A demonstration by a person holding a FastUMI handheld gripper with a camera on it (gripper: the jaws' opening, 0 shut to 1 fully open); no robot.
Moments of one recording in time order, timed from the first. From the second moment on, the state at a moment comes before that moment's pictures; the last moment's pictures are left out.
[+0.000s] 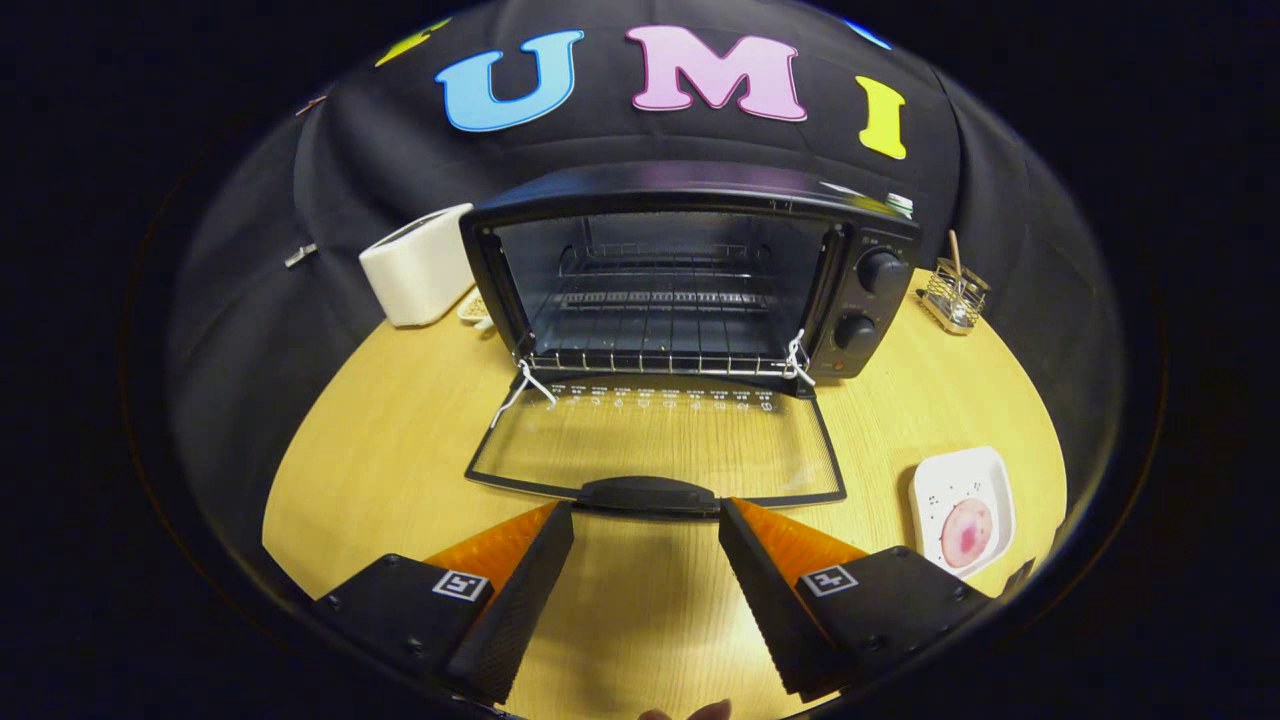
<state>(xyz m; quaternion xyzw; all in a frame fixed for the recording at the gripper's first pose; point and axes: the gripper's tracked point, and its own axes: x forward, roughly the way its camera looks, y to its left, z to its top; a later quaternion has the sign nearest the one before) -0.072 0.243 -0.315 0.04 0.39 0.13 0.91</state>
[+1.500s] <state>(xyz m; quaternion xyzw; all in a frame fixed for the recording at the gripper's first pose) -0.052 -0.103 -0.407 0.13 0.62 0.14 0.76</state>
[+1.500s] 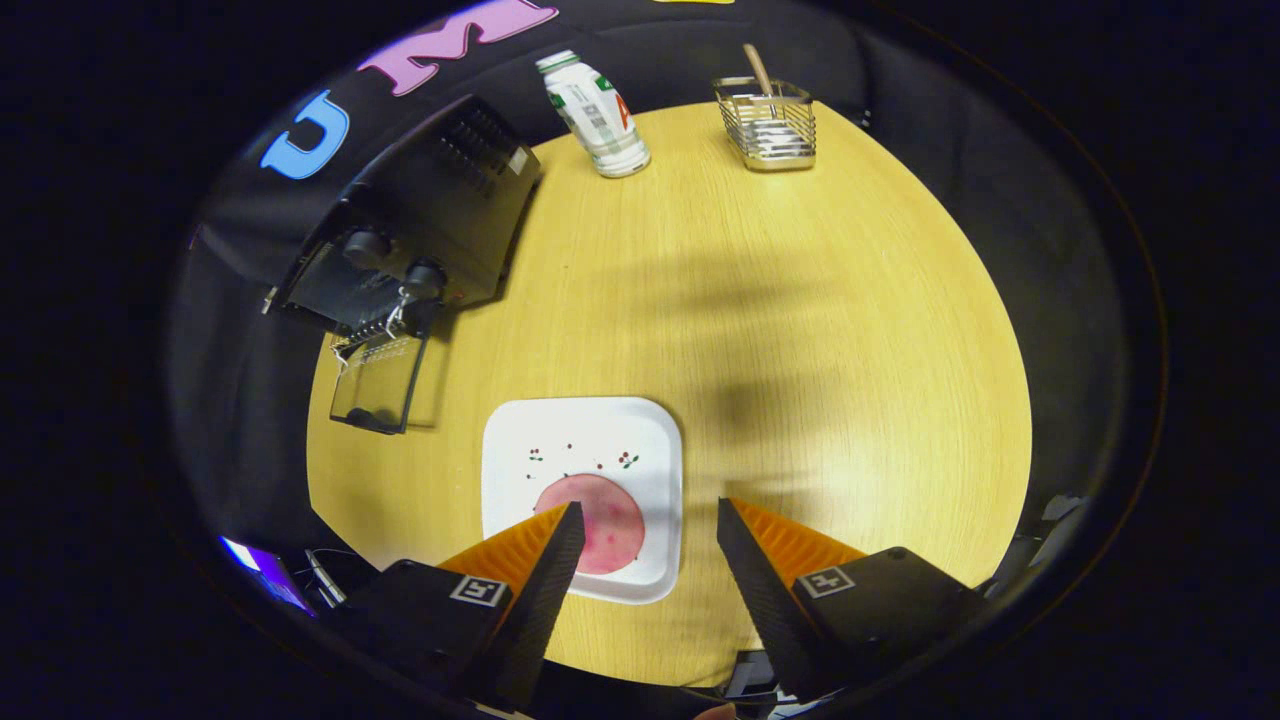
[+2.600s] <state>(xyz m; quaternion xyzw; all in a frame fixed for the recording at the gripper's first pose) -0.066 -0.096 -0.426 0.31 0.63 0.14 0.69</state>
